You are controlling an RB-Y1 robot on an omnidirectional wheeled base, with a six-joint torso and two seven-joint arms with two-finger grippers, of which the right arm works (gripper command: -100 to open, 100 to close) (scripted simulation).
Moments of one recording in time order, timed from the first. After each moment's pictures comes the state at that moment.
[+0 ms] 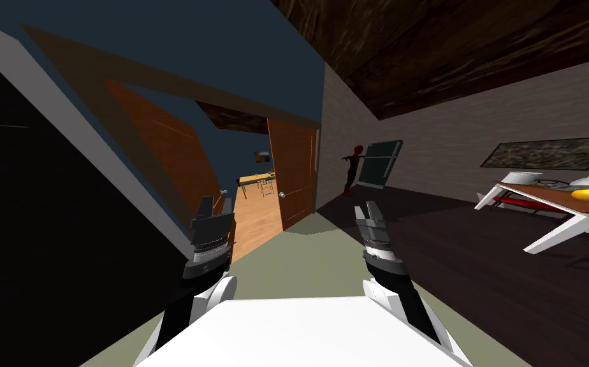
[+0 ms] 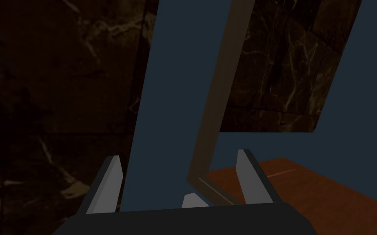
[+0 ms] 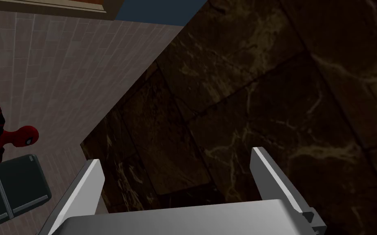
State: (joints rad) arm 0.55 -0.01 -0.05 -2.24 0.02 -0.60 0.08
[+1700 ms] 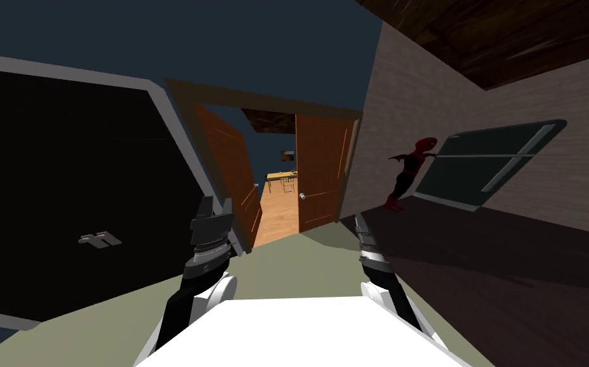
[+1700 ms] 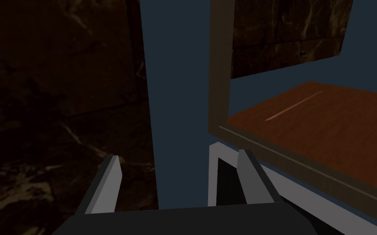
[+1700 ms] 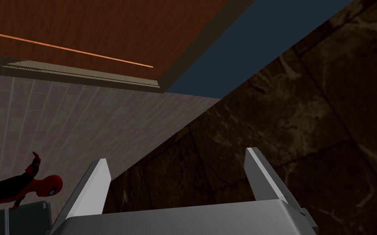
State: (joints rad) arm 0.46 -0.08 -0.08 -1.92 -0.12 -0.65 0.43
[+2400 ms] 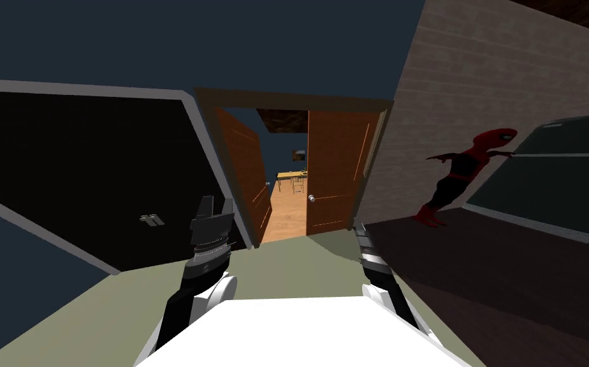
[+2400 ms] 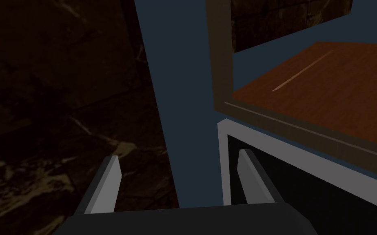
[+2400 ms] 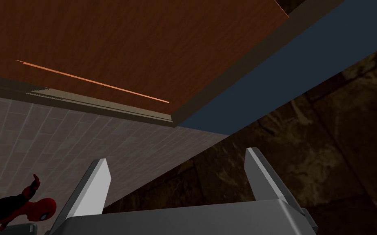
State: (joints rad) arm 0.41 -0.12 -0.10 -1.75 -0.20 -0.68 0.61
